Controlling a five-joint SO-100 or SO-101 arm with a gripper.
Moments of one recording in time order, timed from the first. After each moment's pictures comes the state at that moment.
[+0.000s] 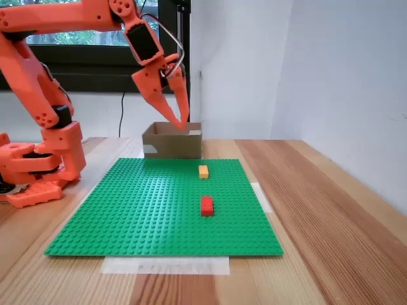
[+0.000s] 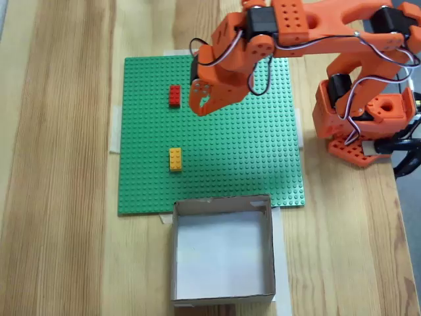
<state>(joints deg) -5.3 110.5 105.6 68.5 8.9</state>
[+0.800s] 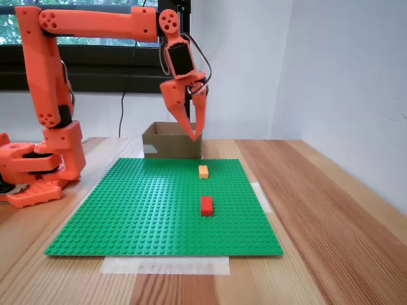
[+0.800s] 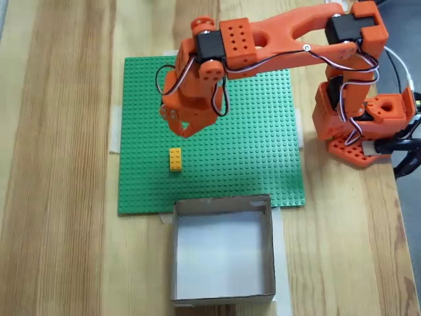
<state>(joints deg) -9.1 88.9 88.7 72.6 16.2</state>
